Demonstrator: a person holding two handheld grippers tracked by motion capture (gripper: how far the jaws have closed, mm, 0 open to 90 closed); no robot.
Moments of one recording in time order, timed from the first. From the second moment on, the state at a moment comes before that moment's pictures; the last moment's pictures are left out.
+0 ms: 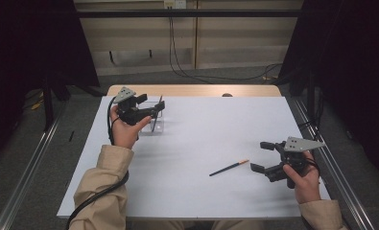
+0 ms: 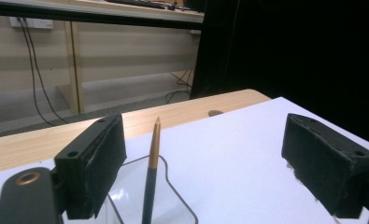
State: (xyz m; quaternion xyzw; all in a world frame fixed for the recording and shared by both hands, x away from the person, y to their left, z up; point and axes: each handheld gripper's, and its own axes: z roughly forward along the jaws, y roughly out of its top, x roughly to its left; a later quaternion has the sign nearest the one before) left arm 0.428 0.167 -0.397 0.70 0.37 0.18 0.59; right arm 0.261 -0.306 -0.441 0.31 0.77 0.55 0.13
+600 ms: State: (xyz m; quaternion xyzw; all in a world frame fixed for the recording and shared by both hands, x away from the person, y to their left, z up) left arm 0.407 0.172 -0.398 0.72 0.32 0.15 0.60; right arm 0.261 -0.305 -0.442 0.31 0.77 0.54 0.13
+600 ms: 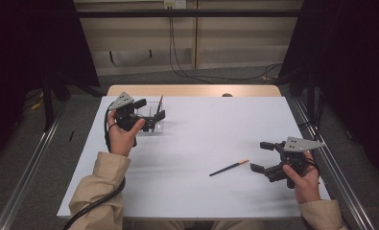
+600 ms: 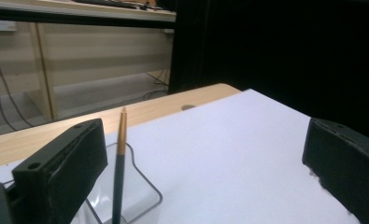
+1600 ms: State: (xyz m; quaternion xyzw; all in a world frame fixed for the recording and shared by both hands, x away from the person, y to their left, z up) left arm 0.374 0.183 -0.406 0.73 0.27 0.13 0.61; right arm 0.261 -0.304 -0.442 0.30 0.77 0.54 0.13
